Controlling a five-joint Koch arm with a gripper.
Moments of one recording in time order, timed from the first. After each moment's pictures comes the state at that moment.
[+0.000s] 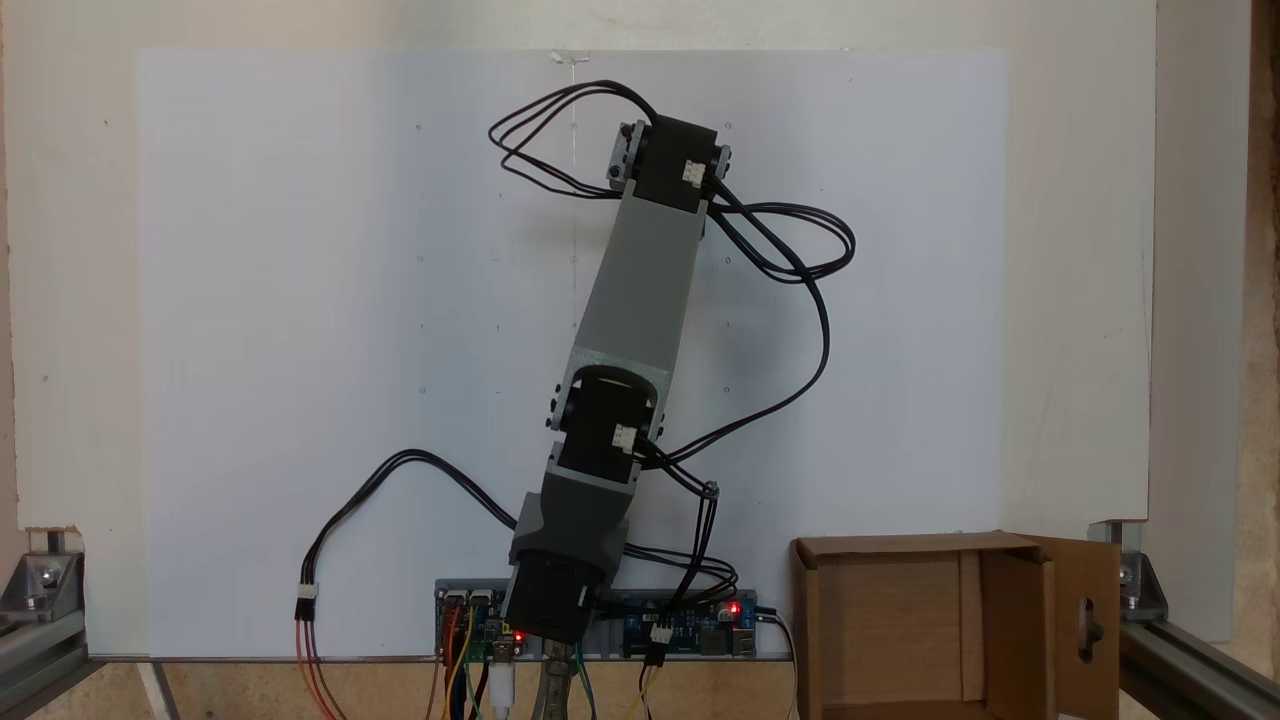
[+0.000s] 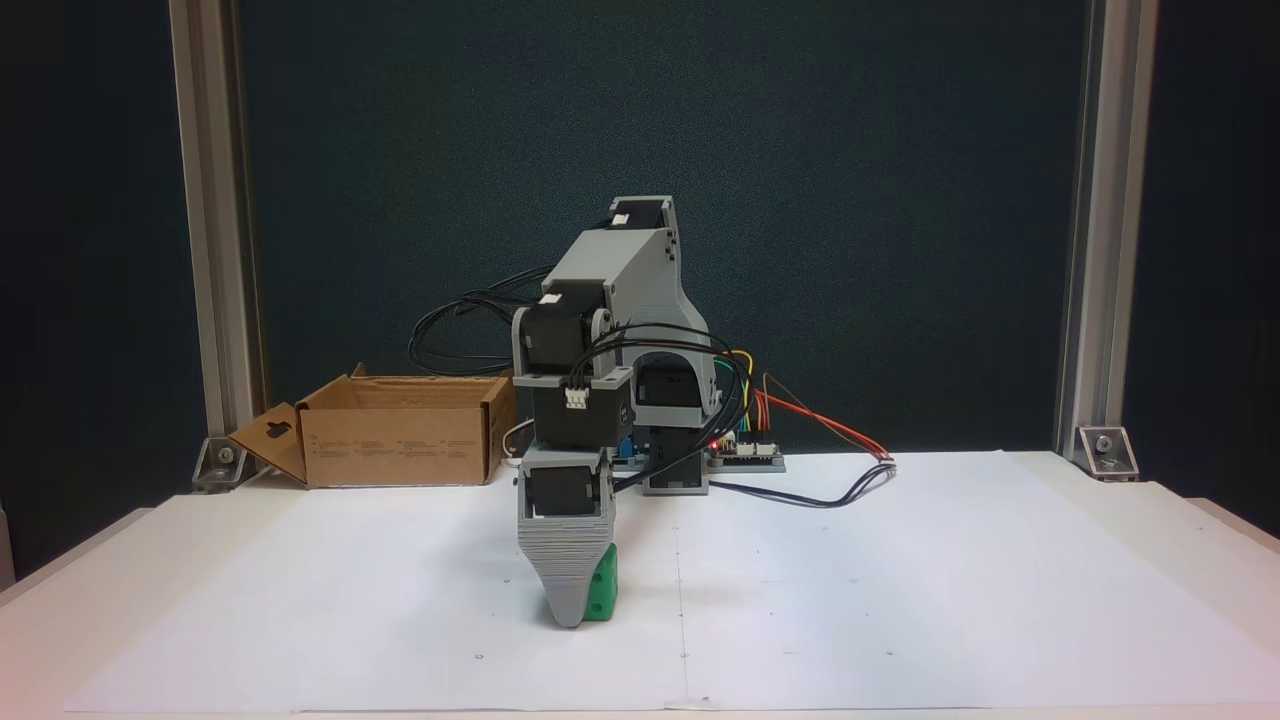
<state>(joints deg) 15.6 56.7 73.7 50.7 -13.5</state>
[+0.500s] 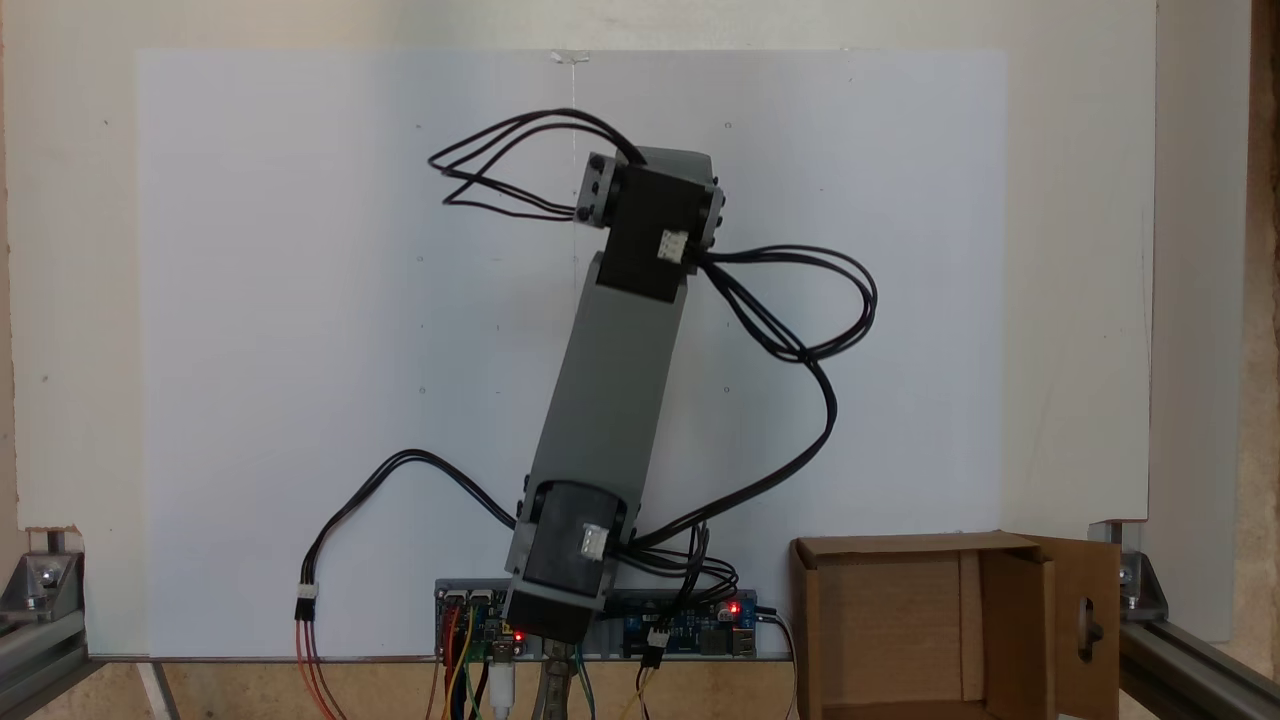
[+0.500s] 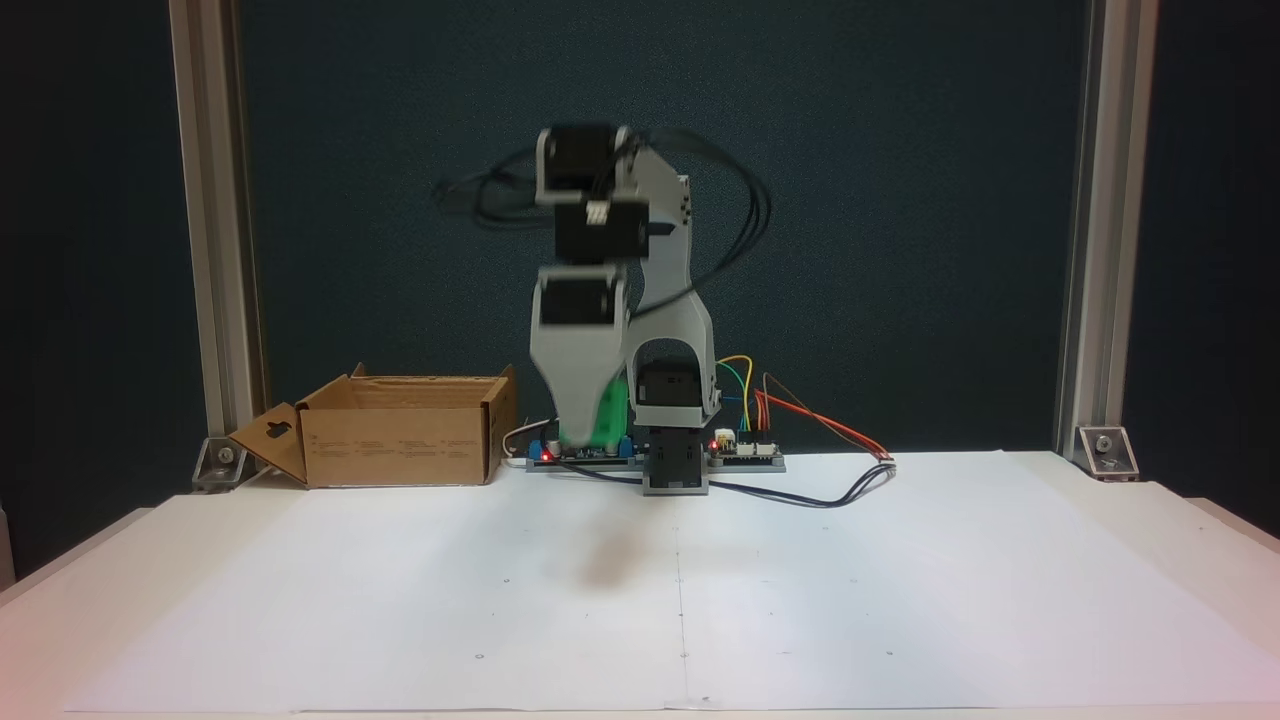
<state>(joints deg) 14.4 75.8 59.9 72.3 -11.2</state>
